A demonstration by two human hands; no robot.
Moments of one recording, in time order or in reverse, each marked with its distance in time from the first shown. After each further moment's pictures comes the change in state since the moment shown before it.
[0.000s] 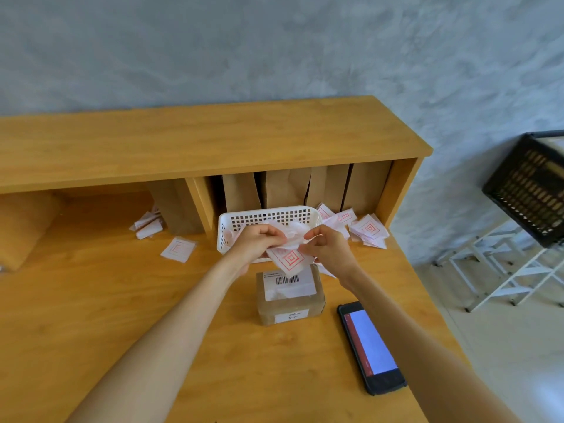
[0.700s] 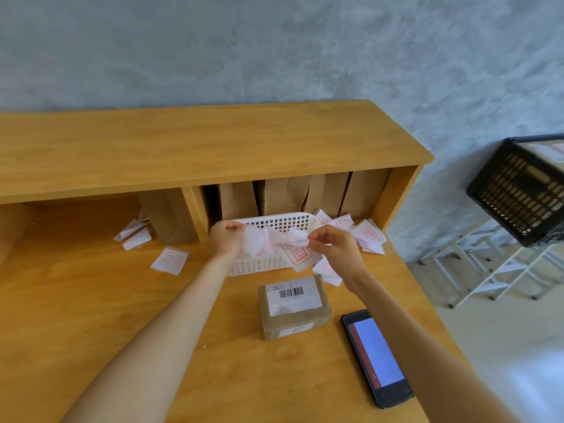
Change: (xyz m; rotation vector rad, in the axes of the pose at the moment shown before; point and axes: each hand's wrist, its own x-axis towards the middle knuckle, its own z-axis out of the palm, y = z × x) left_hand 0.058 -0.021 -0.039 0.028 0.536 -0.063; right_hand 0.012 -0.009 0.001 0.083 0.118 -0.075
